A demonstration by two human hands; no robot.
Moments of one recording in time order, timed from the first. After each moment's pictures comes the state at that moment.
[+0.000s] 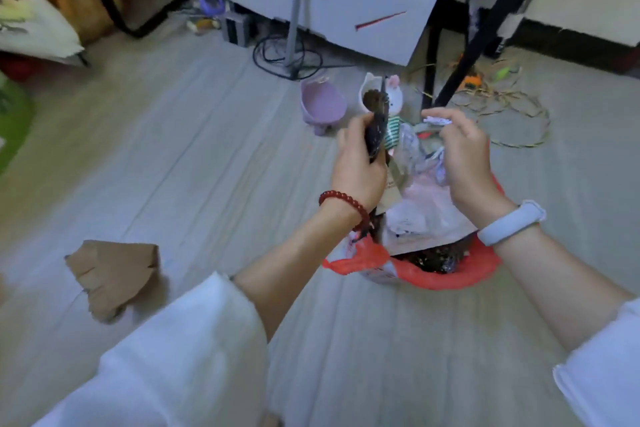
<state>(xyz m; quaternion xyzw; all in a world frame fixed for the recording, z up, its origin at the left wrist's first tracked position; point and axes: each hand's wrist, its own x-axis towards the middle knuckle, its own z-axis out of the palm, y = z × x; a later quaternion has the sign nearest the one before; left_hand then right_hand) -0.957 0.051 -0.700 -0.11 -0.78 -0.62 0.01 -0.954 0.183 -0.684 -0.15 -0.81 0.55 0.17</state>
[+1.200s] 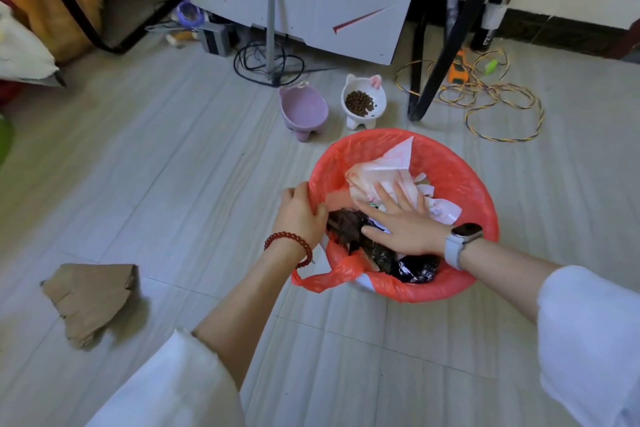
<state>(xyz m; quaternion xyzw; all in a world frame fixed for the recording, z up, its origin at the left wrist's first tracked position) -0.961 0.044 -0.774 -0.01 -0.90 -0.41 -0.13 -0.940 0.238 -0.796 0.06 -0.96 0.04 -0.27</state>
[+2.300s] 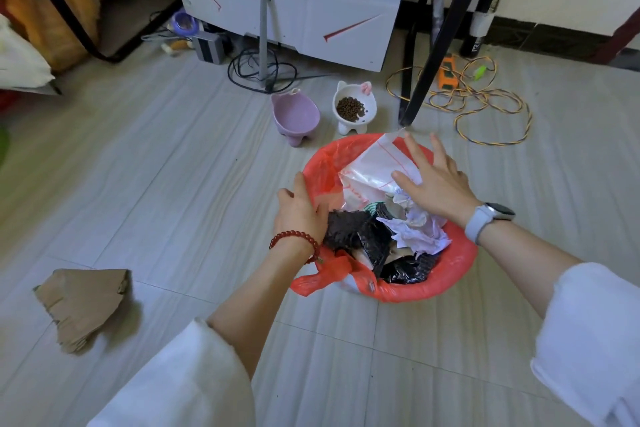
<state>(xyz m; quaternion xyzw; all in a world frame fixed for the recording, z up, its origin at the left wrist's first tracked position) -0.956 0.065 -0.769 0.01 -0.93 -0.34 -0.12 -0.958 0.289 -0.753 -0.11 -0.98 0.13 -0.06</state>
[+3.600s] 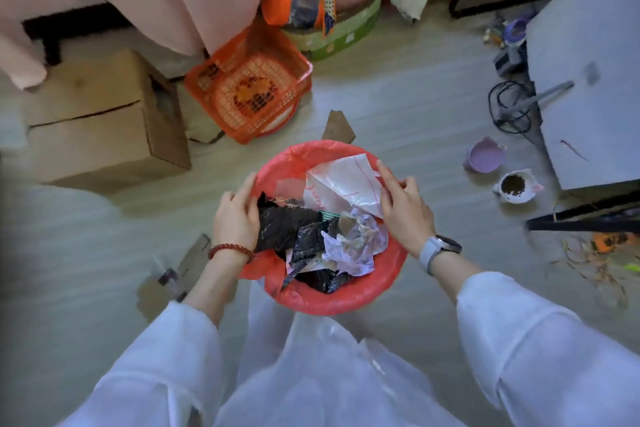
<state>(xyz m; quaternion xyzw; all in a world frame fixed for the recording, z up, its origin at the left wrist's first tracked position) -0.593 -0.113 -0.291 0.55 -0.77 -0.31 0.05 -0.802 0.039 -0.301 0.36 -0.89 0.16 -0.24</state>
